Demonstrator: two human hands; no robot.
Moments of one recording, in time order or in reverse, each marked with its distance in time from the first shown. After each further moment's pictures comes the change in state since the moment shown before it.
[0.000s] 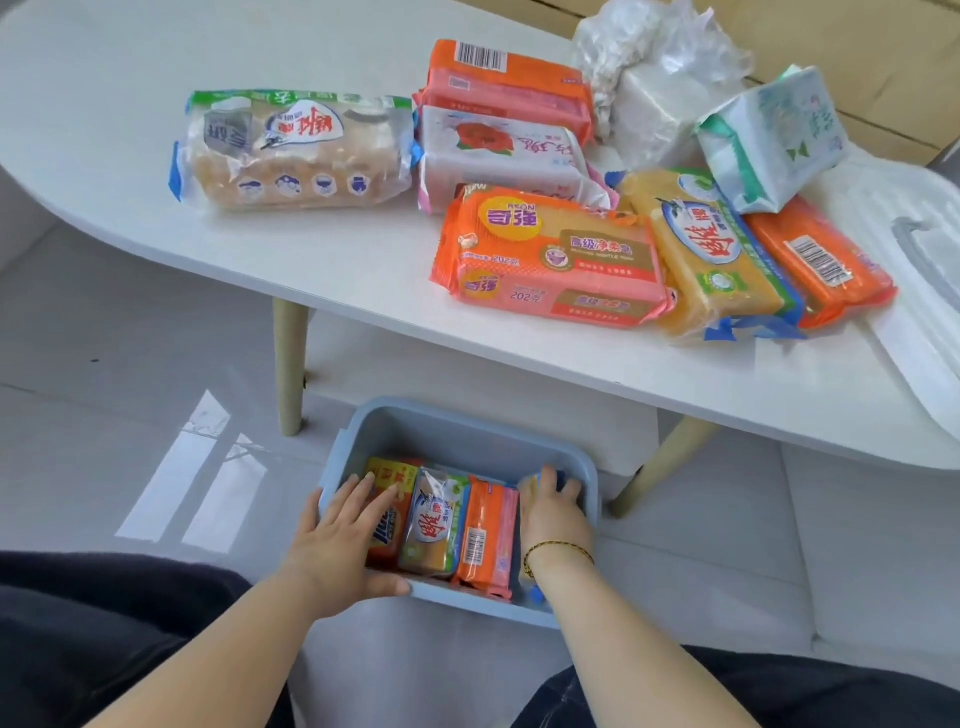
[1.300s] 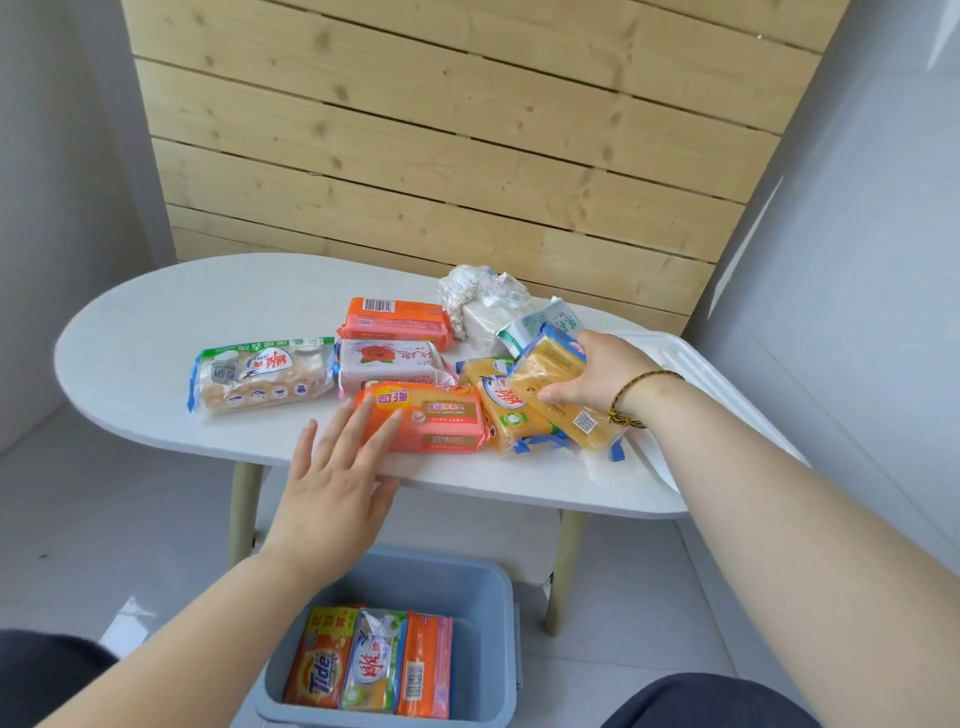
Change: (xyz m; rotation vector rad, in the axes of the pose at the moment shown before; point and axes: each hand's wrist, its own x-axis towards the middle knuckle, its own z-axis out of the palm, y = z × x) left_hand -0.080 0.102 -0.182 -0.016 0.897 0.298; right_hand -0.073 0.040 -0.317 0.093 0.451 -0.329
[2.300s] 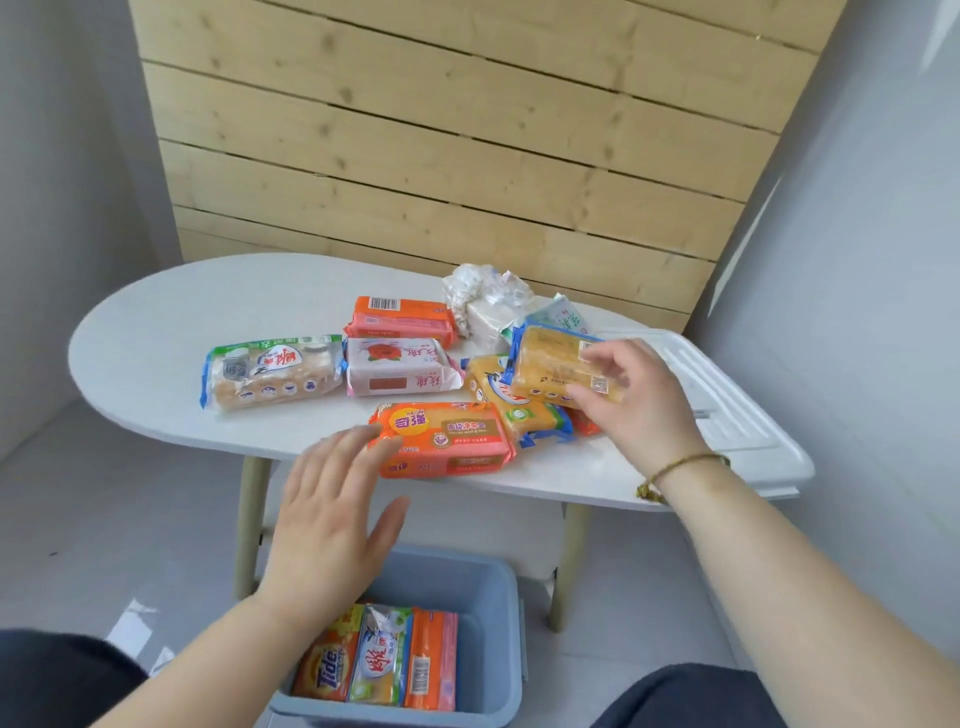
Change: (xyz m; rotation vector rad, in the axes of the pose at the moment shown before) left_hand -0.029 0.007 -0.014 -0.128 0.274 0.083; right_hand -0.072 -0.009 0.011 0.417 0.416 -0.159
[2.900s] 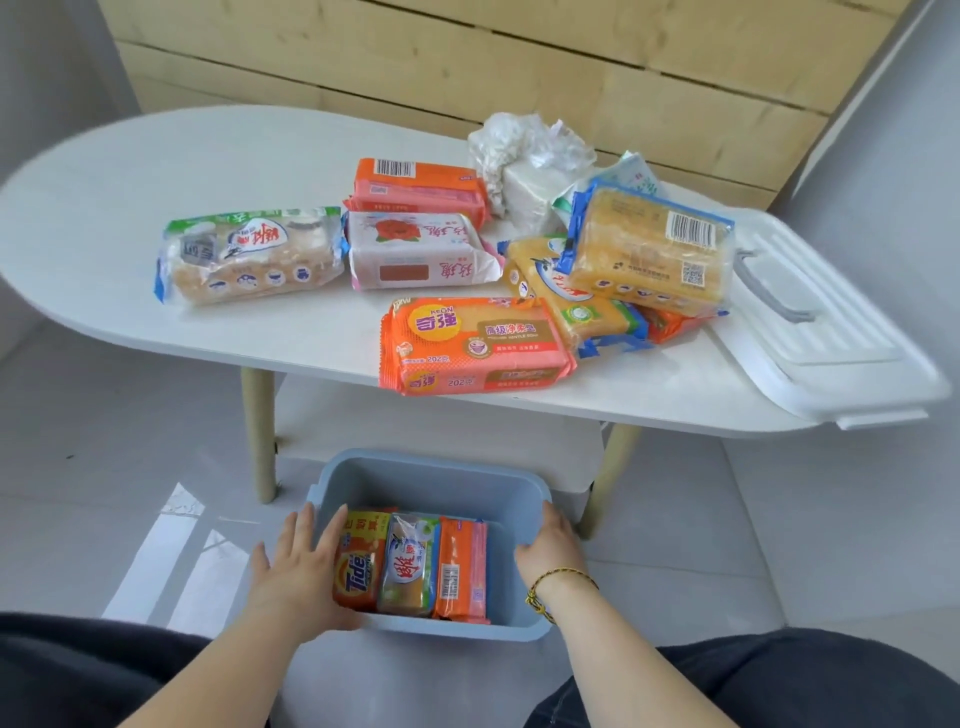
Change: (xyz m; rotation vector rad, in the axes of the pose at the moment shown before) left_hand -0.117 -0.099 0.107 0.298 -1.086 -0.554; right_hand -0.130 0.101 0.200 -0.114 -0.635 0.794
